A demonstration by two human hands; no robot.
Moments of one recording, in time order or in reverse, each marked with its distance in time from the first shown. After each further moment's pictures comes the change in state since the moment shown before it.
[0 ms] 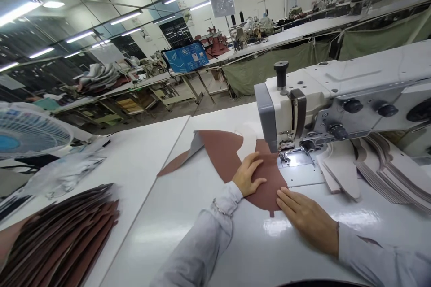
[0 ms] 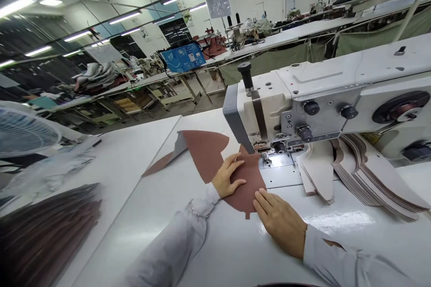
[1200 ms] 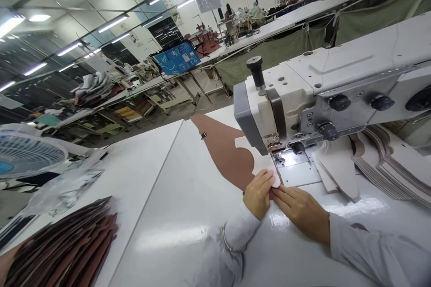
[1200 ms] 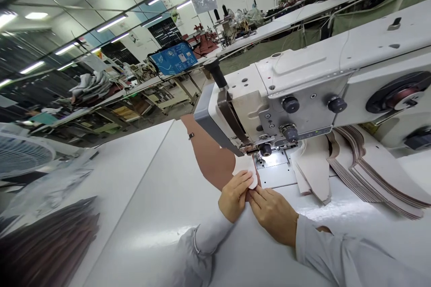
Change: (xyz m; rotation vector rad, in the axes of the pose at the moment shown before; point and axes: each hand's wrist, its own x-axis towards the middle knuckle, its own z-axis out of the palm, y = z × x) left_hand 0.001 0.051 0.042 0.103 0.172 0.127; right_hand 0.018 0.018 0.009 0.086 0.150 0.033
